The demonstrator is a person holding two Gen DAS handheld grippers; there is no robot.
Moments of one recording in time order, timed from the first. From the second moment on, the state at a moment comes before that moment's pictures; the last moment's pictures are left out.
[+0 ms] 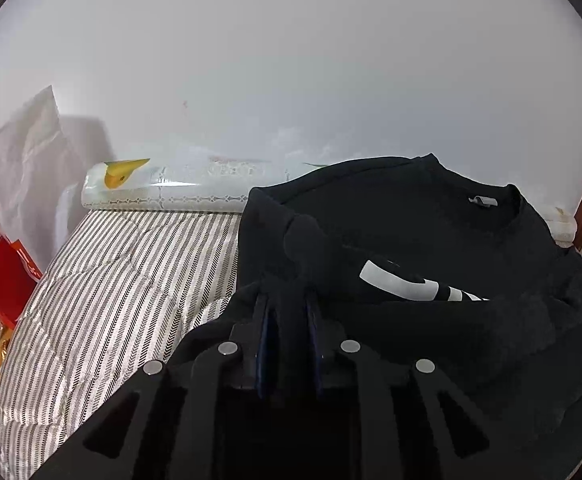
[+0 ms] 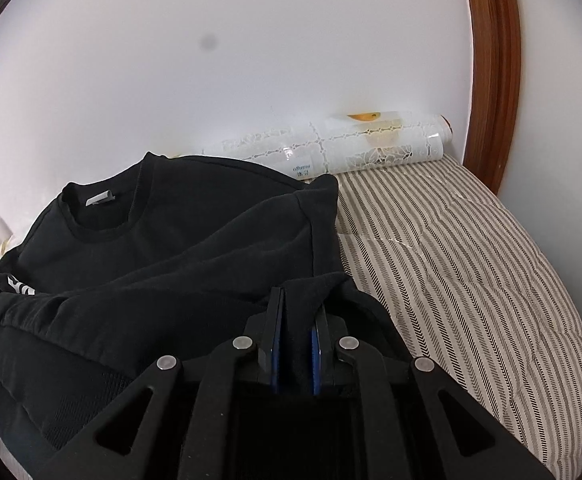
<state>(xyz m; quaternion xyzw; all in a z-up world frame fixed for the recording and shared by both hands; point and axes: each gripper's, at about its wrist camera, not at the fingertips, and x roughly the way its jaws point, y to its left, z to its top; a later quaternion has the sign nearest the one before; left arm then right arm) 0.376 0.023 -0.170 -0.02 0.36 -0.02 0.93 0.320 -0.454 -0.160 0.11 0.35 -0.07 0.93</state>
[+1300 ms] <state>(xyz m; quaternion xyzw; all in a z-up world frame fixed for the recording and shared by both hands) 0.325 0.050 -0.160 -0.04 0.29 0.04 0.96 0.248 -0.431 -0.125 0.09 0.29 -0.06 0.95</state>
